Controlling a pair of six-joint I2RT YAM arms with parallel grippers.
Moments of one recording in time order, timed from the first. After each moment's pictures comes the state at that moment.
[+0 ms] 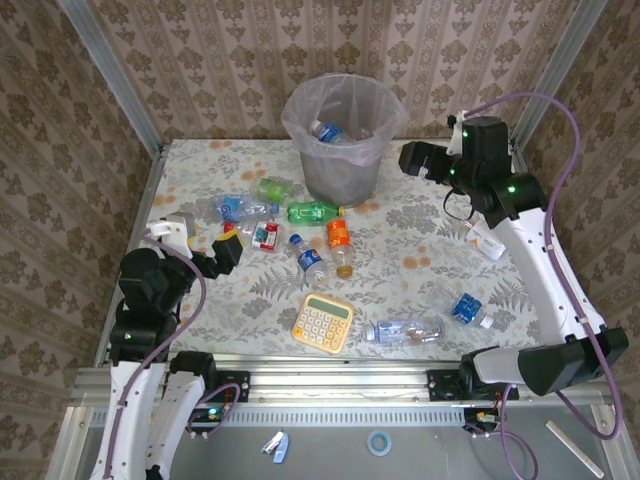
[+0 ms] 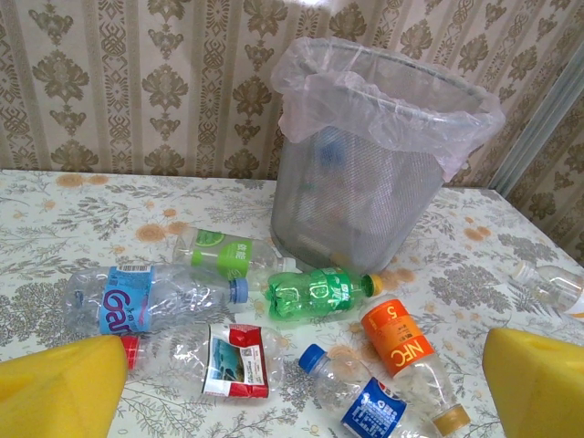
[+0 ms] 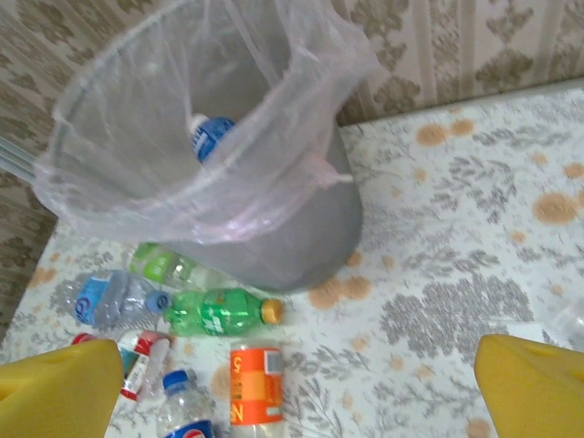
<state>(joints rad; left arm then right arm) -0.15 0.48 0.73 -0.44 0.30 -0.19 0.20 1.32 1.53 -0.76 -0.05 0.40</state>
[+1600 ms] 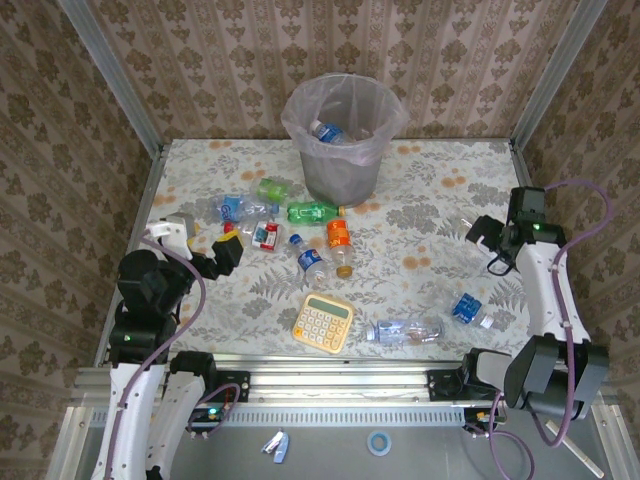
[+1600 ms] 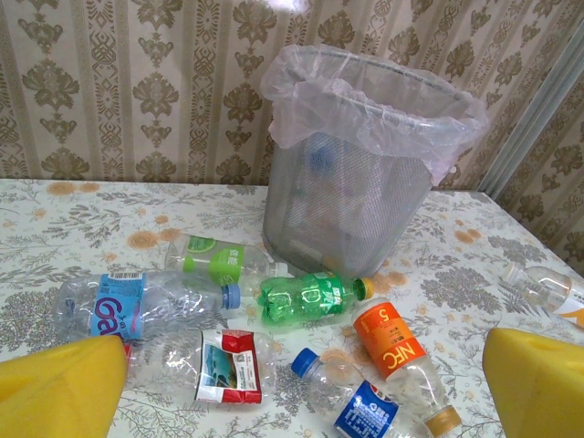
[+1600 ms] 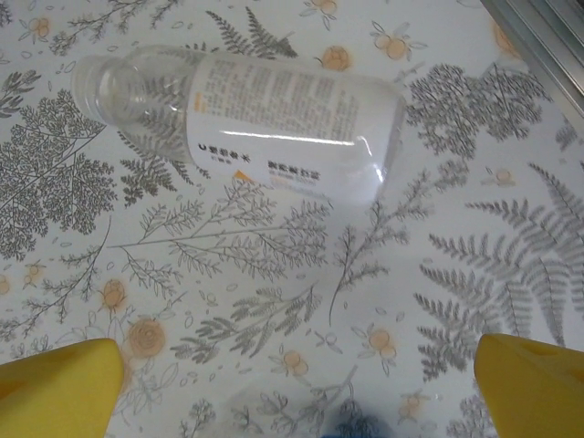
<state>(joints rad) -0.15 0.47 0.73 -0.43 0.32 -0.19 -0.26 1.20 0.99 -0.85 0.07 0.39</state>
